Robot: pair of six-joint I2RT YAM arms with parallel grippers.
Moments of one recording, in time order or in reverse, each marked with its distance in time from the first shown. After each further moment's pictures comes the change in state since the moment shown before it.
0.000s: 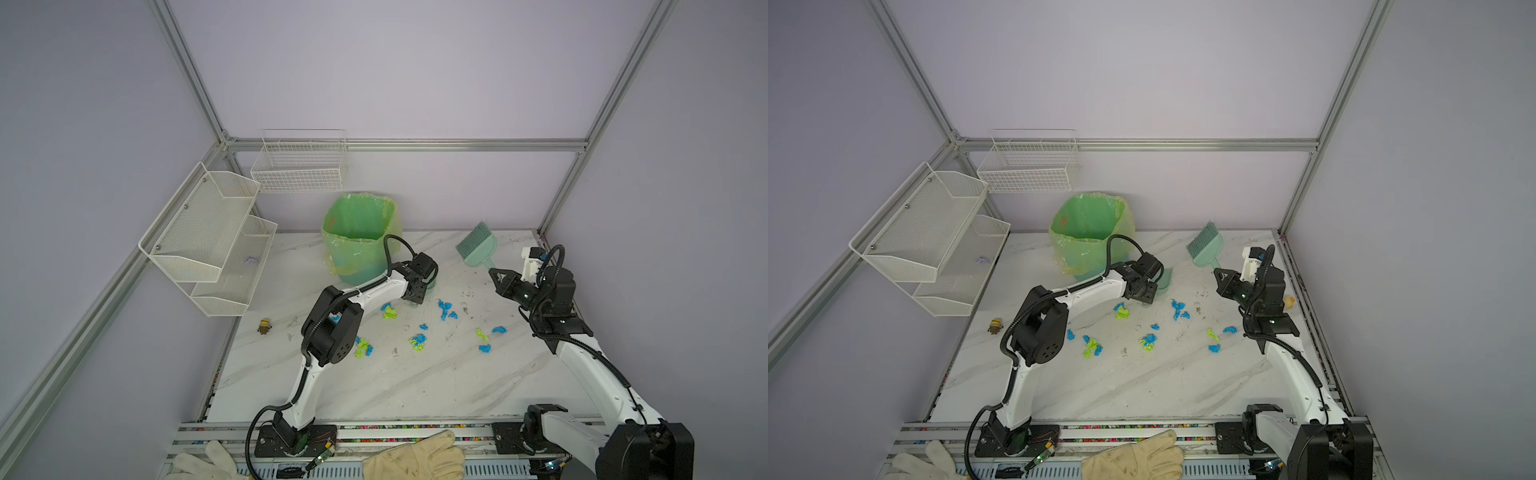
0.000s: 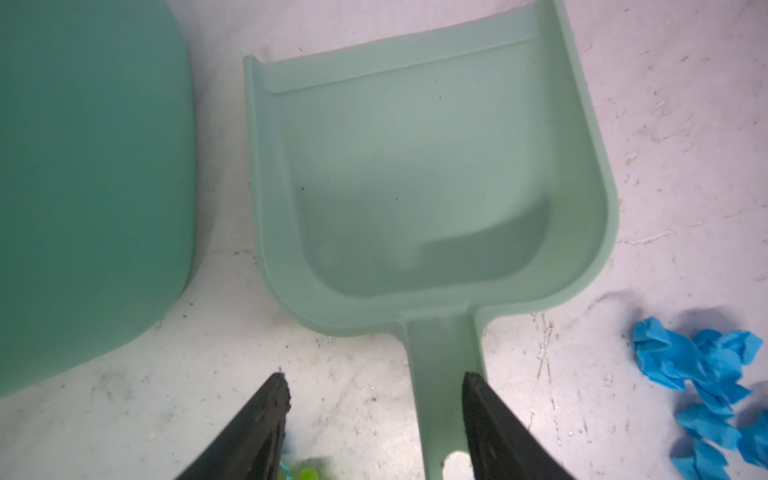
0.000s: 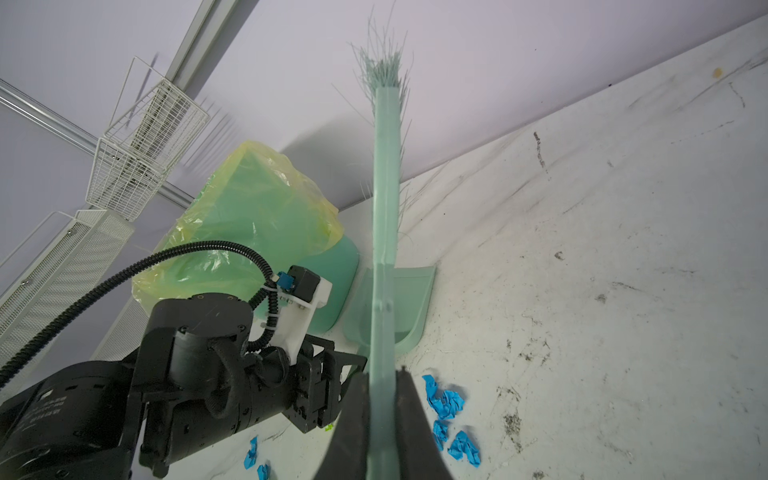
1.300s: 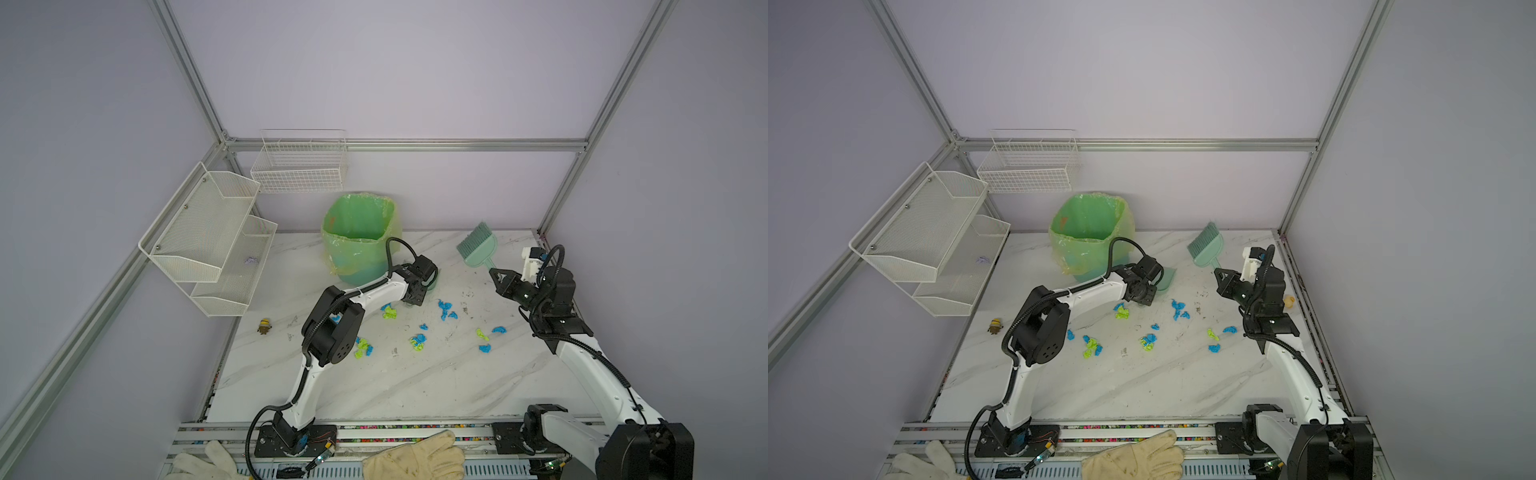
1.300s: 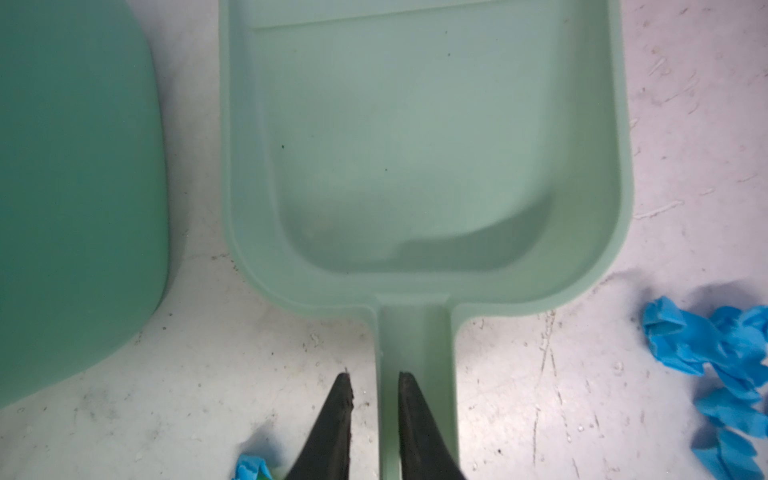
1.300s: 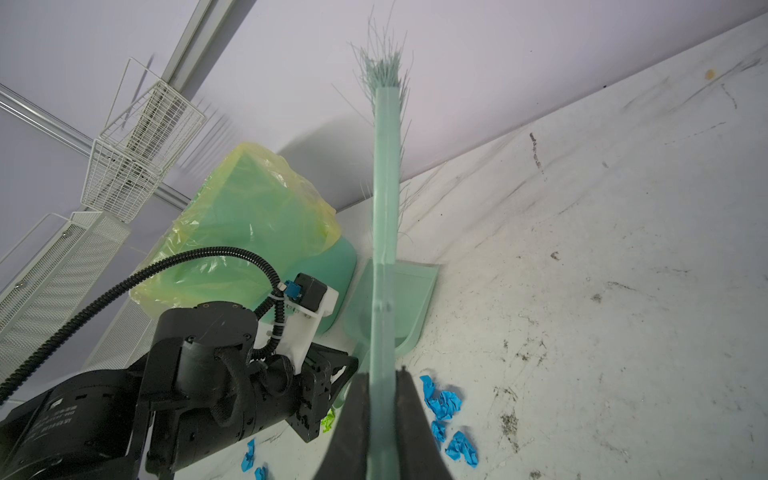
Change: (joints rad) left arm -0.003 0.002 -0.045 0.048 0.028 0.074; right arm 0.000 0.000 0.000 -0.002 0.009 -0.001
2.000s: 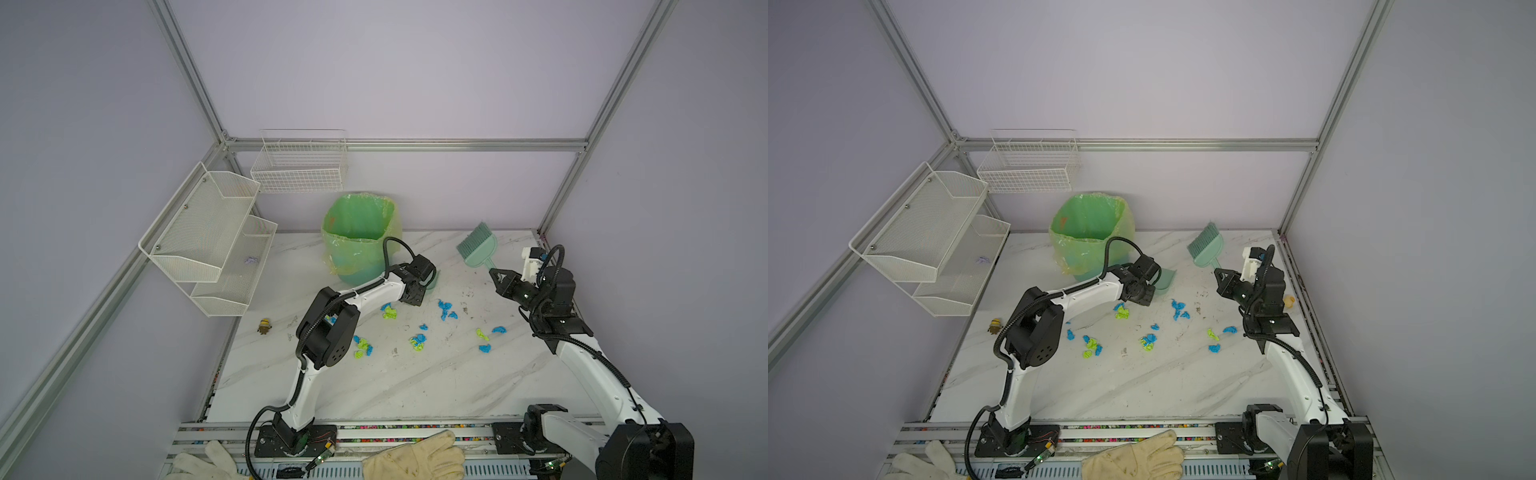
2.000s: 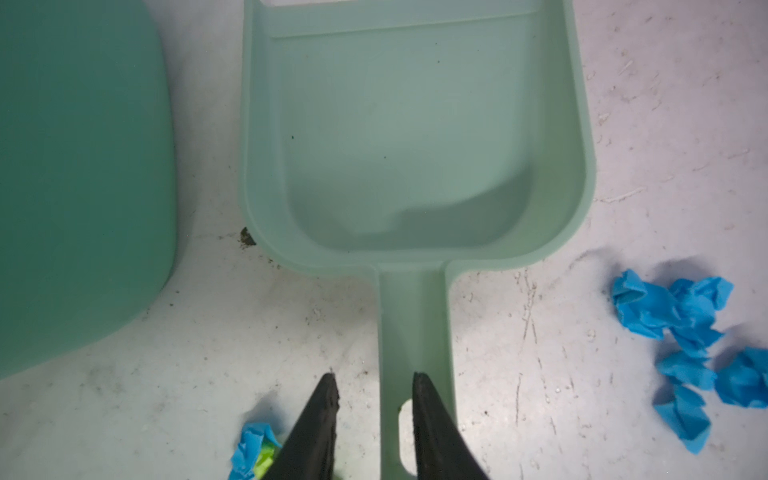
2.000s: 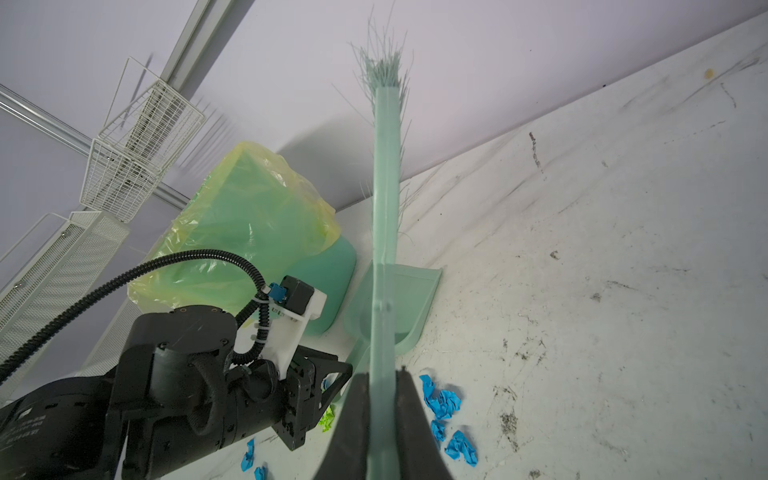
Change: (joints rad) left arm -0.001 -0.043 -0.034 0.000 0.027 -0.010; right arm 0.000 0.000 0.000 -0.003 0.000 -0.001
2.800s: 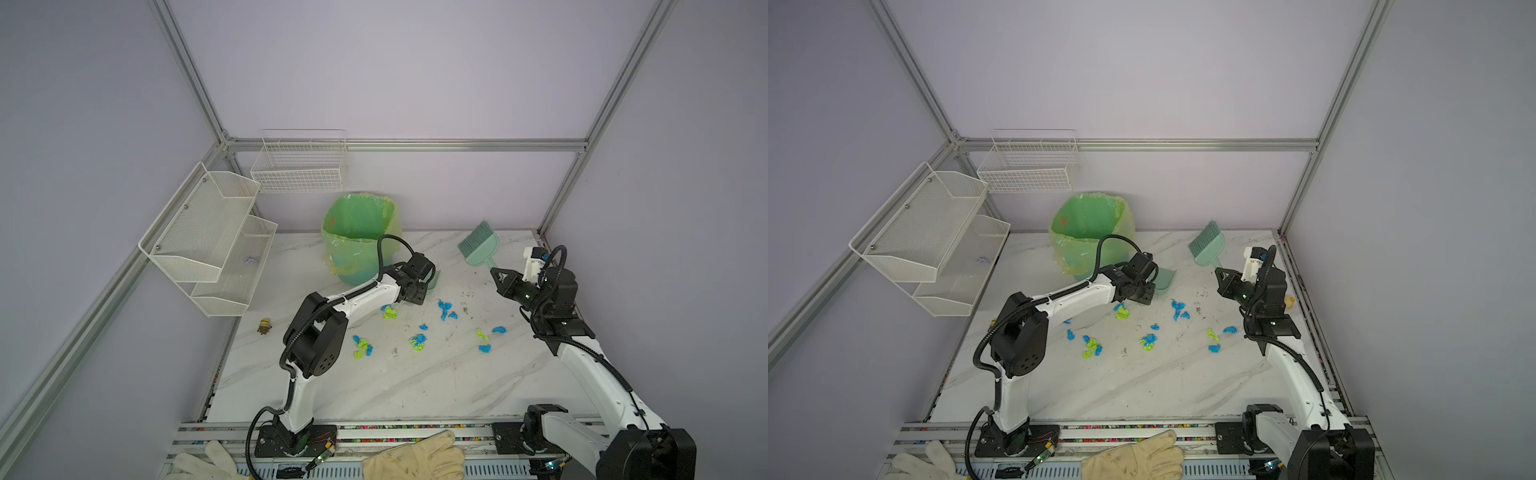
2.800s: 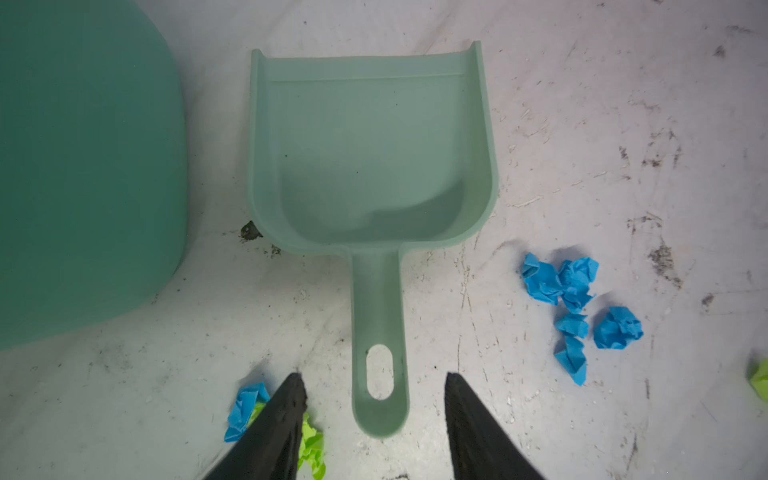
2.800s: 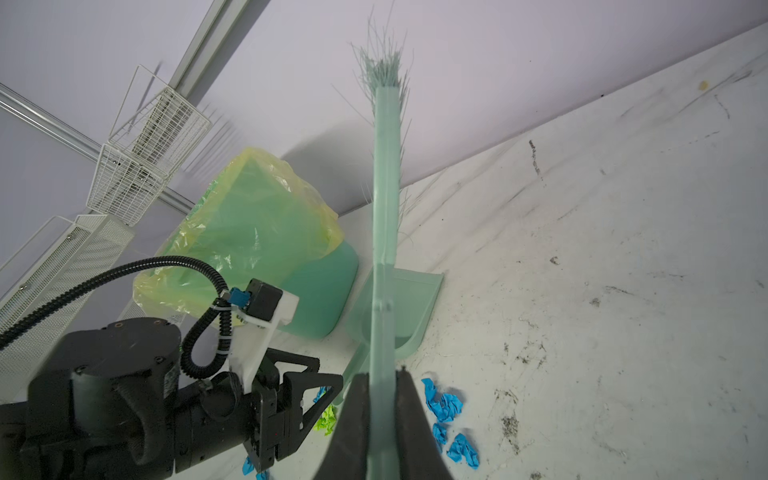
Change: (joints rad) left arm -0.018 -0.108 -0.068 0.037 0.039 -0.026; right arm 0.000 -0.021 0.000 -0.004 0.007 0.002
